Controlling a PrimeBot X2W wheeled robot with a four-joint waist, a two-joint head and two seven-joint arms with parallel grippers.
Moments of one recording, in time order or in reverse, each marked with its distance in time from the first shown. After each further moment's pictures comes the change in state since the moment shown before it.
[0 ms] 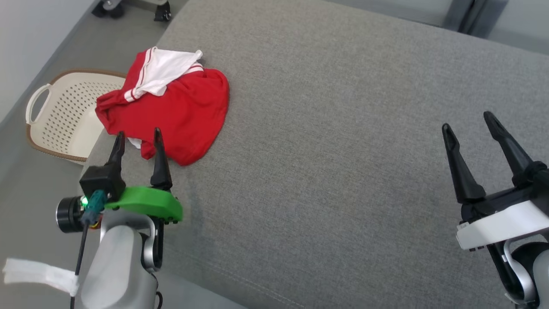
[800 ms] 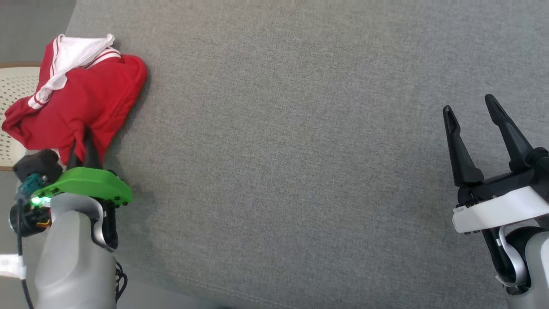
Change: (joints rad) left arm -0.214 0.049 0.212 0.373 -0.068 -0.081 0.000; right arm -0.081 0.004 0.005 0.069 0.020 0.000 -0.064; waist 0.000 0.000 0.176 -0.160
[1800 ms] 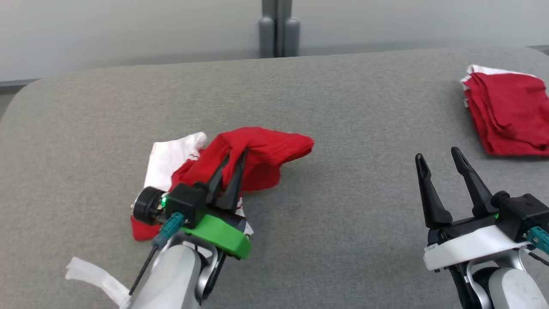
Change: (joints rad) left arm 0.293 -0.057 -0.486 -0.545 0.092 -0.068 0.017; right arm 0.121 0.117 0.036 0.113 0.032 0.000 -0.100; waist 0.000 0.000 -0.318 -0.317
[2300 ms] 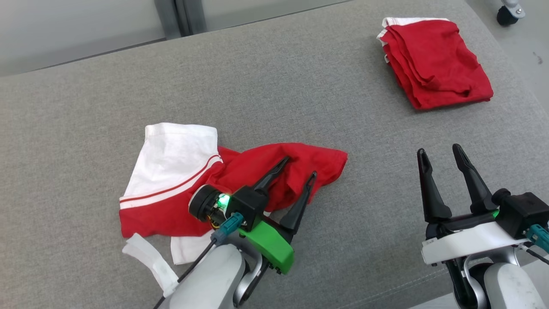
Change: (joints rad) left arm -0.137 -0.002 -0.333 0.148 -0.141 0.049 -0.011; right arm -0.030 0.027 -0.015 0.058 0.021 0.000 -0.053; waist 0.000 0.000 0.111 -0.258
